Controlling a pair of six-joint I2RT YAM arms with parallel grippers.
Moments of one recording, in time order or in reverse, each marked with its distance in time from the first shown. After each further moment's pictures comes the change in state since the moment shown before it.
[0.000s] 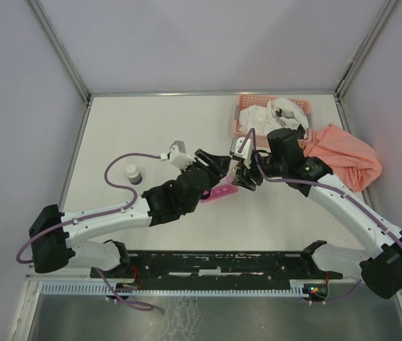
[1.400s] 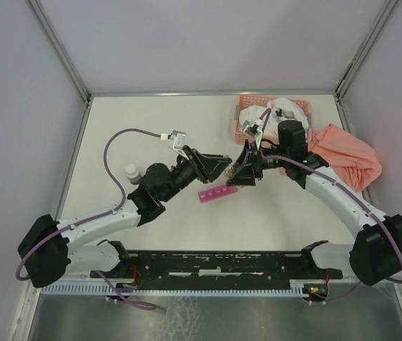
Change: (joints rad) left arm 0.215 -0.097 -0.254 0.624 0.709 0.555; right arm -0.172 0.098 -0.063 0.313 -0.594 0.646
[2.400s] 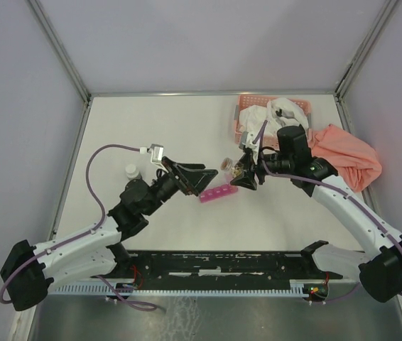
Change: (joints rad) left arm 0.040 -0.303 -0.180 -0.064 0.039 0.019; right arm 0.073 -0.118 0.020 -0.196 0.305 -0.488
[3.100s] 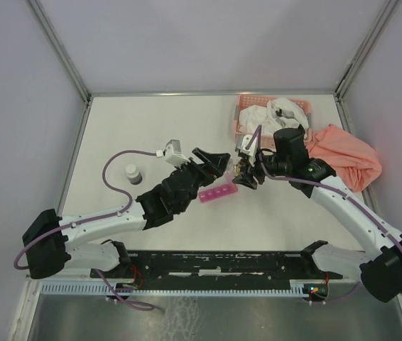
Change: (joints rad) left arm -0.192 0.327 0.271 -0.251 -0.625 -0.368; right arm 0.044 -0.002 0.000 -0.043 0.206 -0.122
